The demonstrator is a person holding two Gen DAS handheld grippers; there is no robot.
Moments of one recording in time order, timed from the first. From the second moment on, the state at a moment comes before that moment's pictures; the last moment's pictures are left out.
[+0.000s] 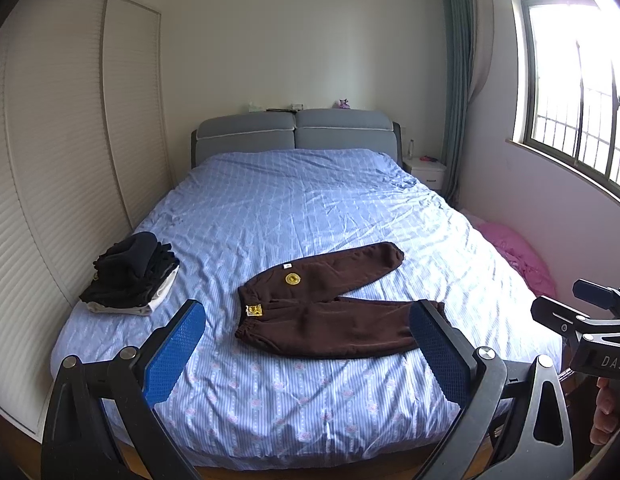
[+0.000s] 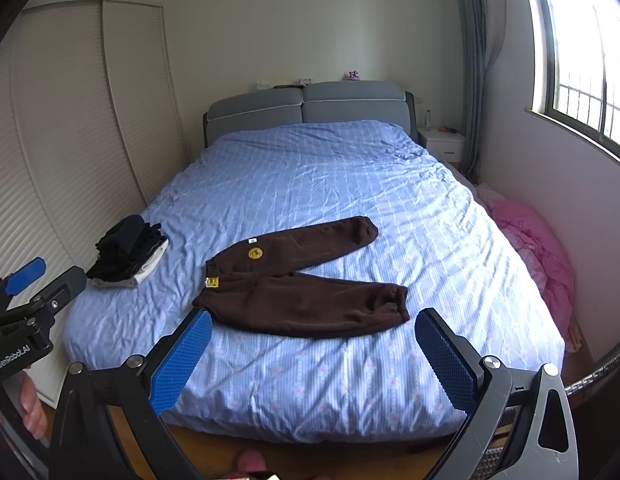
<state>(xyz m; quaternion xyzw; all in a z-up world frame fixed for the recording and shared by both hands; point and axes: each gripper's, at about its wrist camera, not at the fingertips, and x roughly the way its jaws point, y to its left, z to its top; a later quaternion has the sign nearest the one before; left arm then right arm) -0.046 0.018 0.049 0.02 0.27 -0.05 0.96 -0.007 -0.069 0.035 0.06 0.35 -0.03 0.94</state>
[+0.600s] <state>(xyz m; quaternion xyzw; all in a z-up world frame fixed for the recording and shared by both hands) -0.044 0.020 0.047 0.02 0.28 -0.05 0.96 -0.008 -0.067 0.031 0.06 0.35 -0.03 0.94</state>
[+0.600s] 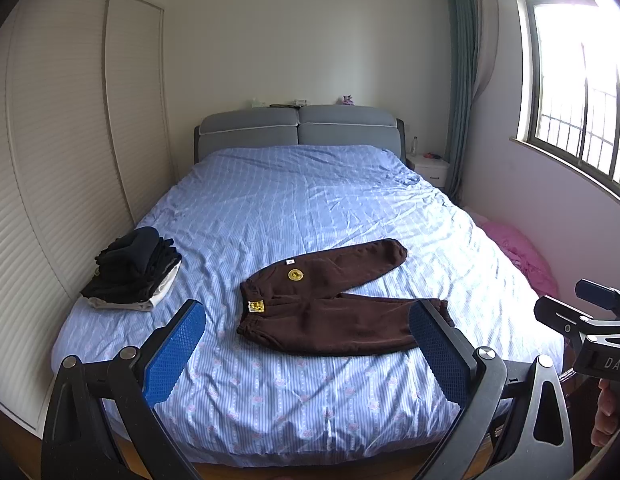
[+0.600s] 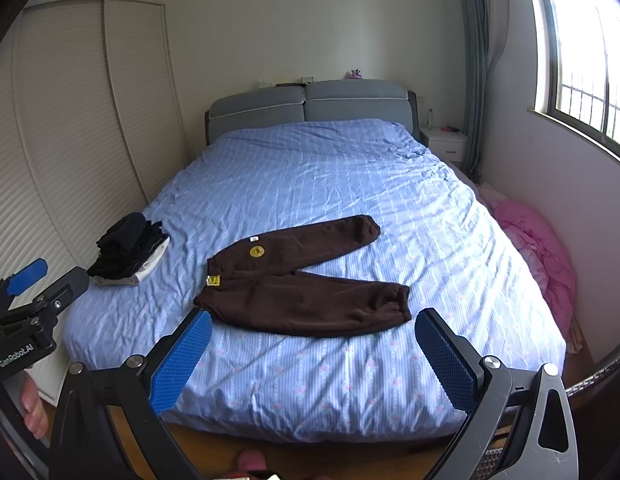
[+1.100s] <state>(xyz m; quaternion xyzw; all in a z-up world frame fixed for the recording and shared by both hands) 0.002 0.044 0.004 0.00 0.35 0.01 0.94 0.032 -0.057 -0.010 0.03 0.39 -0.02 0.92</state>
